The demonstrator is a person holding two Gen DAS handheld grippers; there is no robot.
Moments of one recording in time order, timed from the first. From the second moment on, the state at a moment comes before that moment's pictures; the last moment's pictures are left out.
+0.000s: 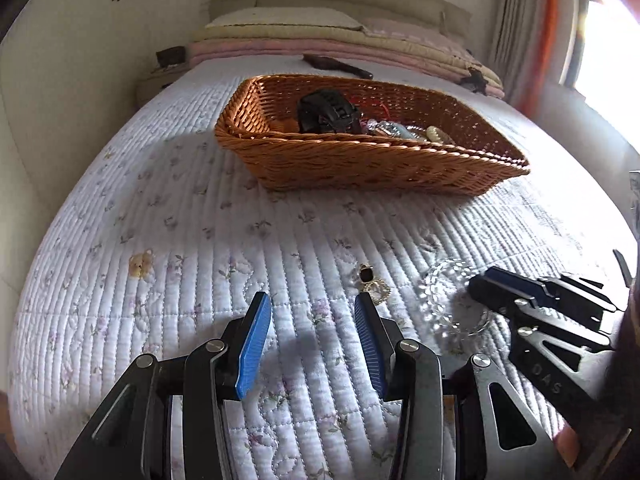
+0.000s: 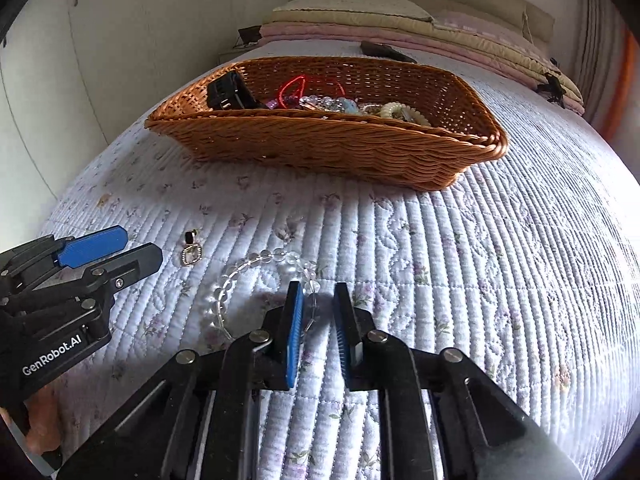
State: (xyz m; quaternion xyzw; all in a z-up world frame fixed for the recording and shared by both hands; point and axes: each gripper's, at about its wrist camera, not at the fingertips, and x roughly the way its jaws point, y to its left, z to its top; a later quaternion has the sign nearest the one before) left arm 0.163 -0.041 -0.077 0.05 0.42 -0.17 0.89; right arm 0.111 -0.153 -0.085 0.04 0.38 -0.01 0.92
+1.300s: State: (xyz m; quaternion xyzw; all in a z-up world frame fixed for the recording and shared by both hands) left arm 0.178 -0.069 -0.080 0.04 0.44 -0.23 0.87; right arm 0.114 -0.182 -0.088 0.11 0.38 0.00 0.92
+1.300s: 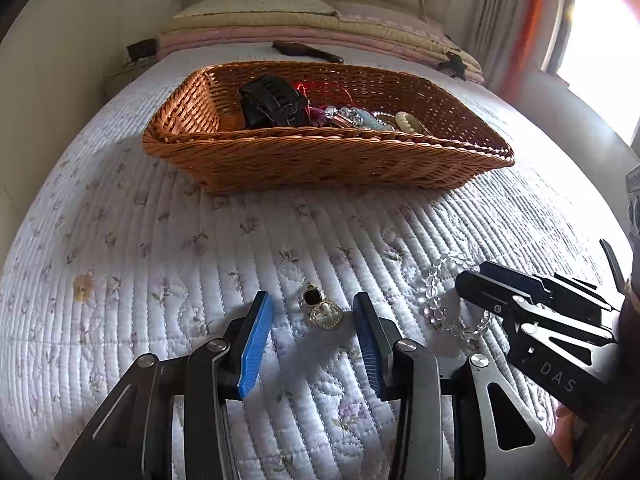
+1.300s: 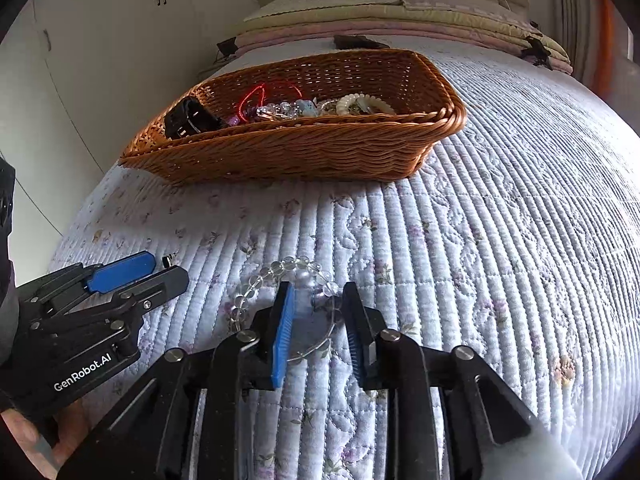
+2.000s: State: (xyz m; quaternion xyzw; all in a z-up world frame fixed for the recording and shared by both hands) left arm 0.157 -0.057 -0.069 0.02 0.38 -0.27 0.89; right arm 0.094 -0.171 -0.075 0.09 0.34 0.02 0.94
